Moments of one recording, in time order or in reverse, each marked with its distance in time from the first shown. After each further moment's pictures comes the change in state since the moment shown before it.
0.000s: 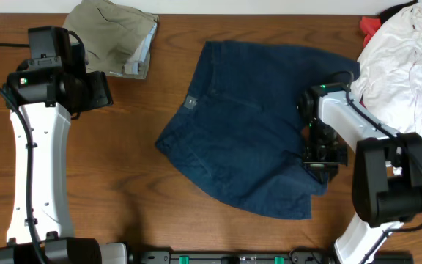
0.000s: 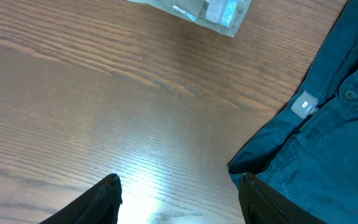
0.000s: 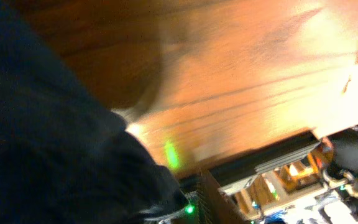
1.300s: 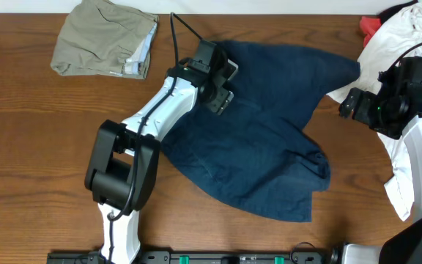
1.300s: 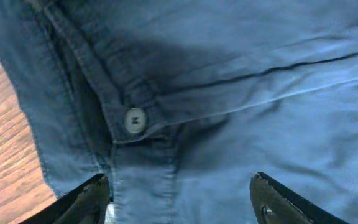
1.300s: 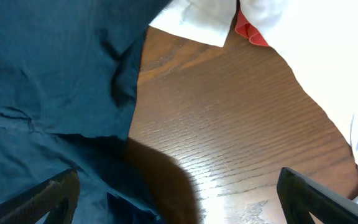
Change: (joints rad) left arm -0.568 0.552 -0.021 0.541 0.084 0.313; right arm -0.385 -0.385 0.042 0.488 -0.312 -0.210
